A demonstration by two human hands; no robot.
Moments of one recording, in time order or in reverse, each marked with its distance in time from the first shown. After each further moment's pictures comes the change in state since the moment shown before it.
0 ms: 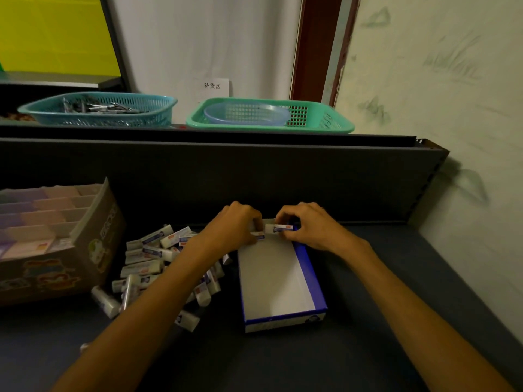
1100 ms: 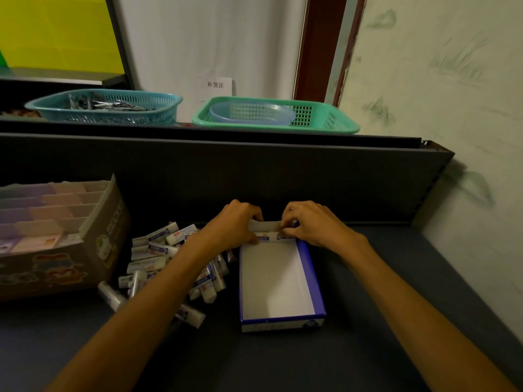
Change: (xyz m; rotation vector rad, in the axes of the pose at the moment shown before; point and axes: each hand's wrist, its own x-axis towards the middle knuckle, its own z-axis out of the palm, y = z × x) left_hand 0.002 -0.014 0.004 -0.058 0.028 -0.005; right_hand 0.012 -0.004 0.002 -0.226 -0.067 0.008
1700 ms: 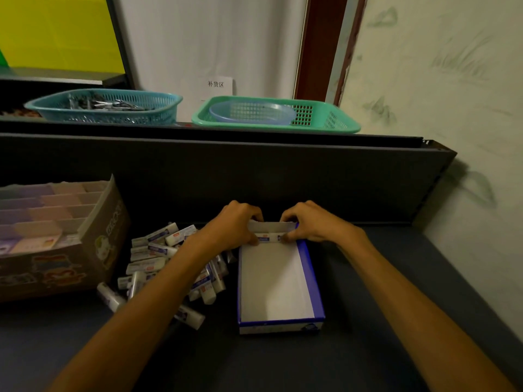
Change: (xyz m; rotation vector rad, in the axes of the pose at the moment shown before) left_hand 0.002 -0.002 0.001 -0.013 -0.017 -0.002; right_hand 0.010 0.003 -0.002 0.179 -0.161 0.109
